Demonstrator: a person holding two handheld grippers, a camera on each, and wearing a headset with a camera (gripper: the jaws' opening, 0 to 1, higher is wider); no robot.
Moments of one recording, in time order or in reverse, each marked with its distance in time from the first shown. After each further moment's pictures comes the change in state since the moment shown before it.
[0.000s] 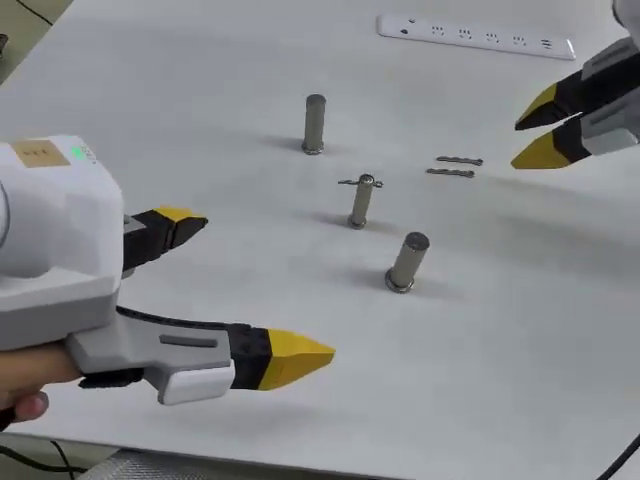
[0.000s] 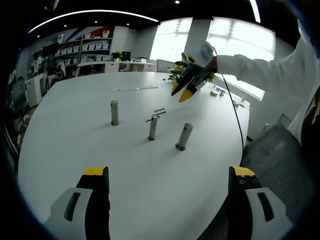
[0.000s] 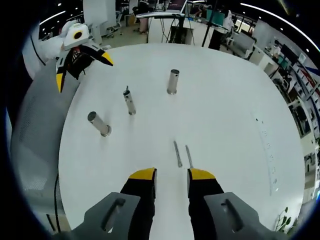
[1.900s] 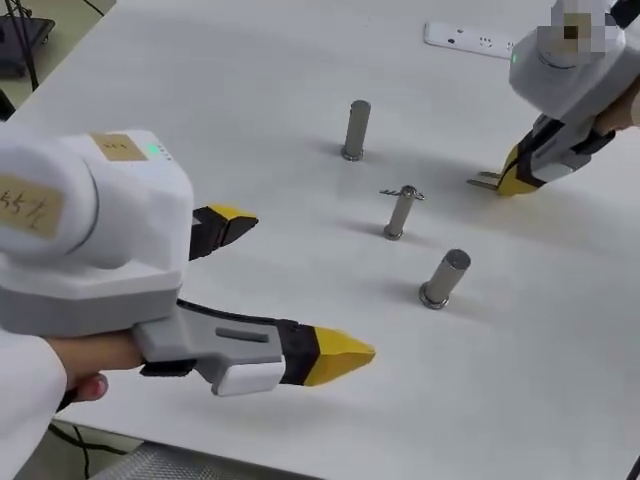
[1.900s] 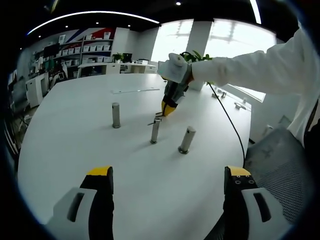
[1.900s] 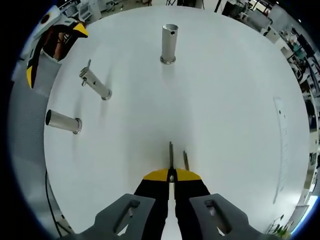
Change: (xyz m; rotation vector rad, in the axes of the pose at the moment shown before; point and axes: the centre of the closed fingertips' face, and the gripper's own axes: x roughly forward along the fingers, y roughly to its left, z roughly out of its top) left arm 0.006 0.011 0.005 -0.002 -0.024 0.020; right arm 0.051 -0.010 -0.008 0.010 0.257 0.030
